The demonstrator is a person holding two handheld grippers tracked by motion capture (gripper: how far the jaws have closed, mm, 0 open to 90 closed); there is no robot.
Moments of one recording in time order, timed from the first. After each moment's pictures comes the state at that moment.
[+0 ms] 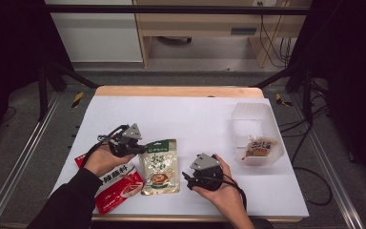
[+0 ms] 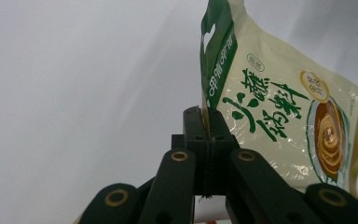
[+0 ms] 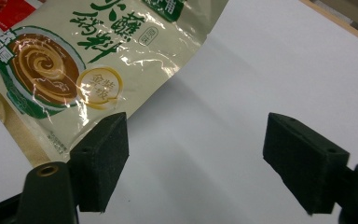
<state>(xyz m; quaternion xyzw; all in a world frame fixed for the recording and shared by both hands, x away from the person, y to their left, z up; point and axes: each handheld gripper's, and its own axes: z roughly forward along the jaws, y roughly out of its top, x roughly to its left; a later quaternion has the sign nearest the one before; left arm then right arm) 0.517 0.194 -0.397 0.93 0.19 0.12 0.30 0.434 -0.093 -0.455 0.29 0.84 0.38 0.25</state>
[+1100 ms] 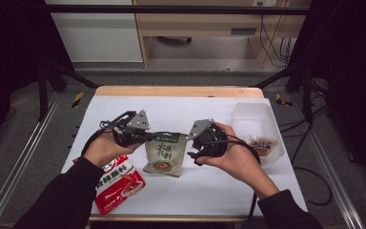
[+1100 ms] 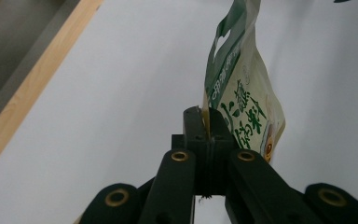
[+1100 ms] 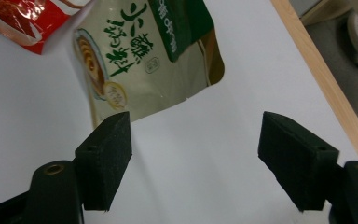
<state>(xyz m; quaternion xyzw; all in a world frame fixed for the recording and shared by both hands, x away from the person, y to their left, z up) 0.507 0.164 -0.329 0.92 0.13 0.17 0.32 0.474 -0.090 -0.333 0.17 0.92 0.27 0.22</state>
